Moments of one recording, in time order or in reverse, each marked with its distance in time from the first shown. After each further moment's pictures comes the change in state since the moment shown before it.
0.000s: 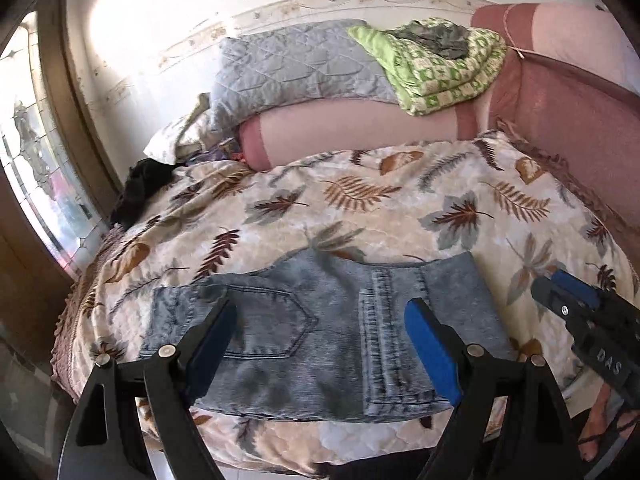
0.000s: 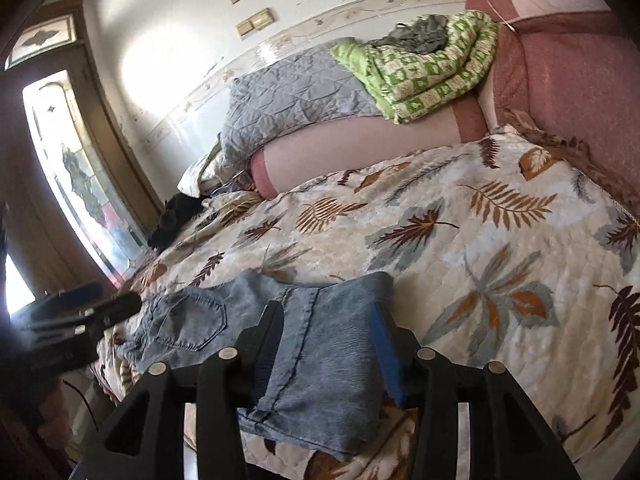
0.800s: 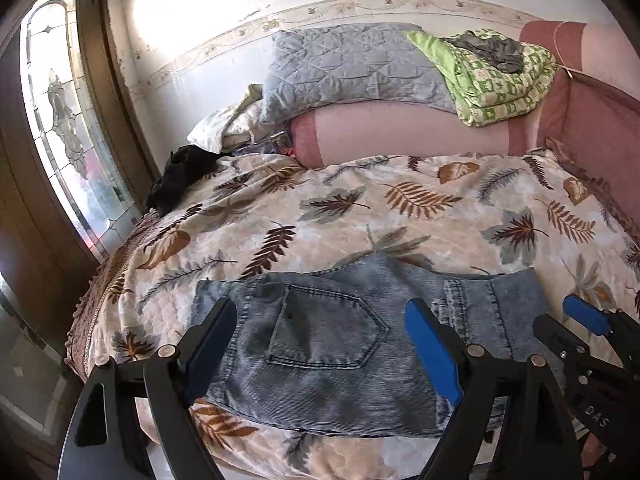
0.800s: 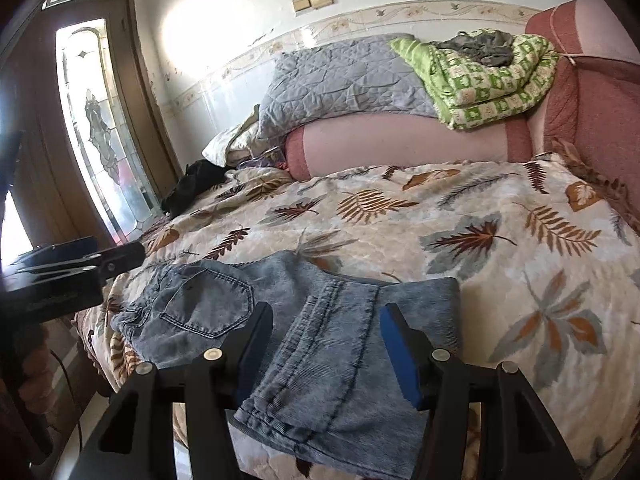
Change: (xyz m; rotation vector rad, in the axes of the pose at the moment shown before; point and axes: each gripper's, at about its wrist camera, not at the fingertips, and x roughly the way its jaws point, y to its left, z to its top) left arm 0.023 0.060 -0.007 -0.085 -0.016 0.110; right arm 0.046 0.068 -0.013 -0.162 0.026 0.026
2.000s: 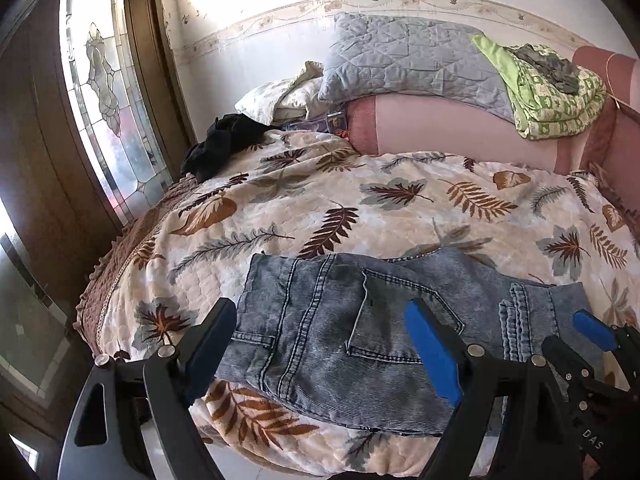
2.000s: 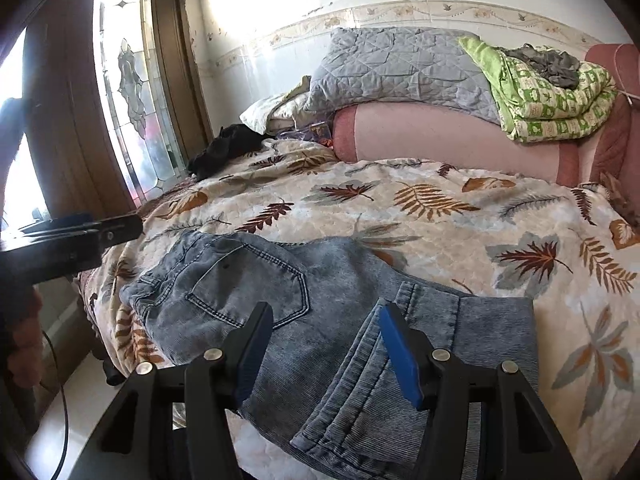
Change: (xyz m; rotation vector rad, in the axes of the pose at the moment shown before) left arm 0.025 0.073 -0.019 -0.130 0.048 0.067; right arm 0.040 0.067 -0.002 -0.160 0.060 0.035
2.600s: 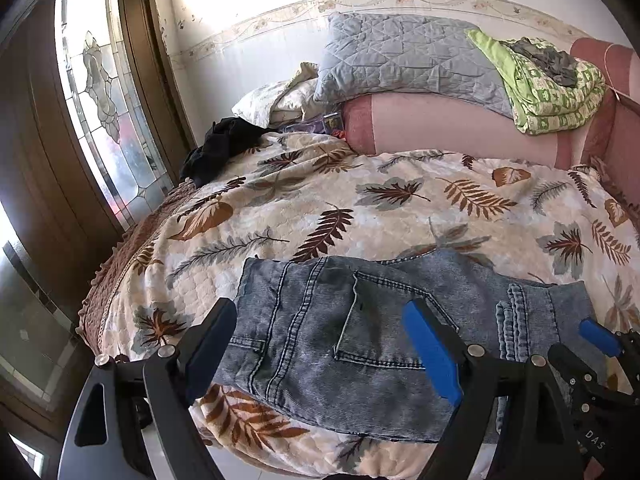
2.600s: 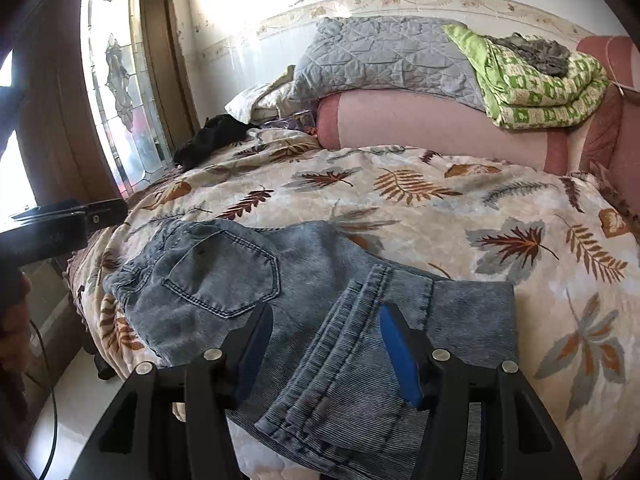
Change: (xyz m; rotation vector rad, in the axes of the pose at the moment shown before) left arm 0.002 -0.016 0.004 0.026 -0.003 0.018; right arm 0.002 -0.024 -0.008 0.023 0.047 -0.028
